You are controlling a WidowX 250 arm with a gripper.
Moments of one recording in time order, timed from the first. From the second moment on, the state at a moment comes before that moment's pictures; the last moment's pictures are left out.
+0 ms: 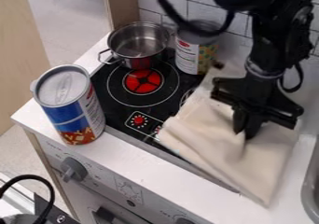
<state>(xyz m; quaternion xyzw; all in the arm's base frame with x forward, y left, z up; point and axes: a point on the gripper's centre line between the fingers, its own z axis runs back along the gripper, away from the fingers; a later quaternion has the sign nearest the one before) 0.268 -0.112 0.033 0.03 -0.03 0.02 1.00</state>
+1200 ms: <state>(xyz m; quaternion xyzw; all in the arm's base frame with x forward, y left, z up) 0.228 -0.096 0.040 0.05 -0.01 -0.02 1.00</state>
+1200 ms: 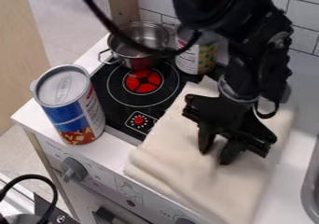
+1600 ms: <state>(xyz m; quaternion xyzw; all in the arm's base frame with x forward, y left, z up) 0.219 -0.093 0.059 0.04 -0.01 -0.01 1.00</state>
